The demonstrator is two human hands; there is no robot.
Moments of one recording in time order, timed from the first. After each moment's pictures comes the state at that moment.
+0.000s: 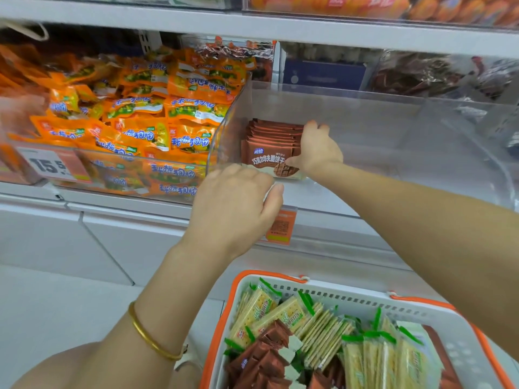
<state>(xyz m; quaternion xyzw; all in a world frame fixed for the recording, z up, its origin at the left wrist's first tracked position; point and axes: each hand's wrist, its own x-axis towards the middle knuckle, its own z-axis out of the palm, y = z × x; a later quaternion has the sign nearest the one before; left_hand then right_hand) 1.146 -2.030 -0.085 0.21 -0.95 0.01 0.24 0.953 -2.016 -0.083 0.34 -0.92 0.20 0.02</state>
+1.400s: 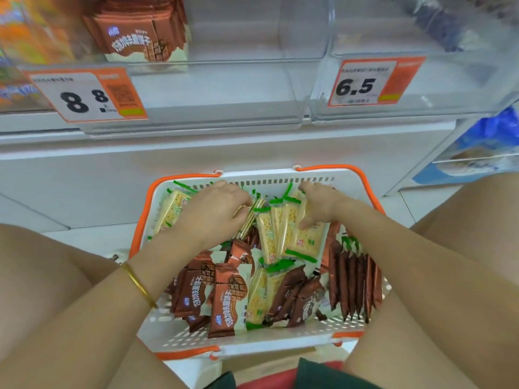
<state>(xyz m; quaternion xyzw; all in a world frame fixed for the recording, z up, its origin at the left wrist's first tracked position) 1.140 -1.881 -0.216 0.04 -0.99 -0.14 0.01 0.968 -1.715 -0.263 0.34 -0.89 0.00 -0.29</state>
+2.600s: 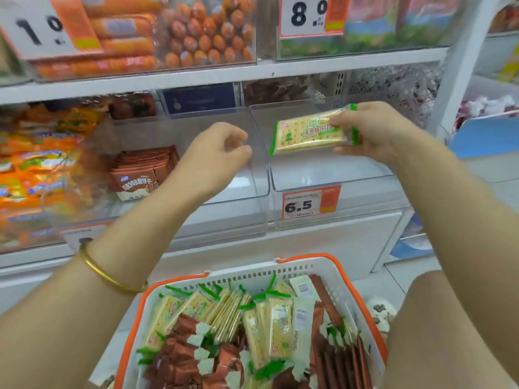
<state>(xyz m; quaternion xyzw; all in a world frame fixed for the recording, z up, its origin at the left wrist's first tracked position) 1.040 -1.858 0.005 0.14 -0.89 -0.37 0.23 0.878 -1.674 0.013 0.14 -0.74 0.64 -0.14</state>
